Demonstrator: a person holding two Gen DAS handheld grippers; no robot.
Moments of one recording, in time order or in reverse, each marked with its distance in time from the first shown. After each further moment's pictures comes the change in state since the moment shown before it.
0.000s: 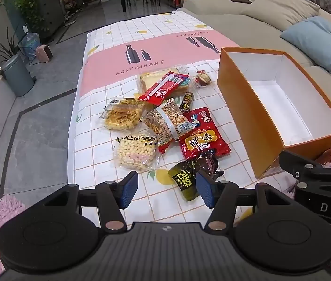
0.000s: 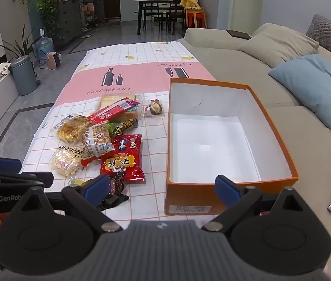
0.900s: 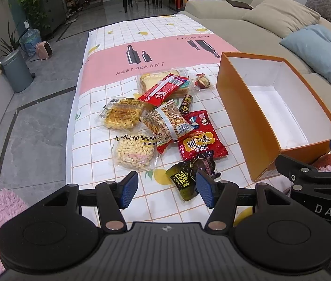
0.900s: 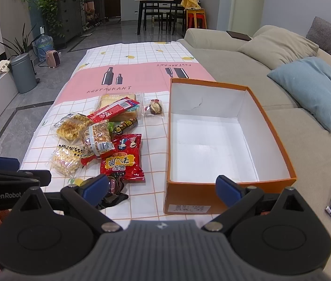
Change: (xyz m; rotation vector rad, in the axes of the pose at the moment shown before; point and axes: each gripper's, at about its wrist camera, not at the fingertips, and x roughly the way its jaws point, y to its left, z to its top) left arm -0.007 0.007 -0.003 -0.040 -0.021 -0.044; right arm 0.000 -0.001 0.001 -0.005 0.003 -0.006
